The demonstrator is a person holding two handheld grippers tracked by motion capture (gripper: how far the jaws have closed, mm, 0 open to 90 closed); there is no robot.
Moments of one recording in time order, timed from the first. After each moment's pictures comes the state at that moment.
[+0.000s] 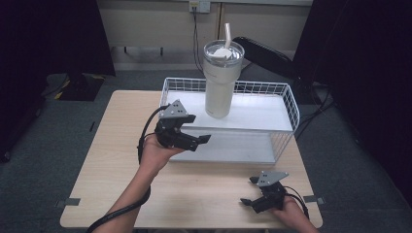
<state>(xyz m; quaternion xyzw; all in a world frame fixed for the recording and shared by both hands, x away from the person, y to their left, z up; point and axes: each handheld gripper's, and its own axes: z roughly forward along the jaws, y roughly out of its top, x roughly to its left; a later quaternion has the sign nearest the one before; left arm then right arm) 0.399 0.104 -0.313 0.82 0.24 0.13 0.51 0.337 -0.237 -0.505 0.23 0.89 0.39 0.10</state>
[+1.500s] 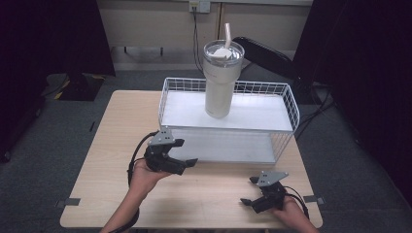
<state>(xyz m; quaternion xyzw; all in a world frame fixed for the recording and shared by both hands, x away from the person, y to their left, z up) 0.373 0.138 -0.378 0.82 0.26 0.10 0.50 0.337 -0.237 -0.505 0.23 0.89 0.39 0.10</state>
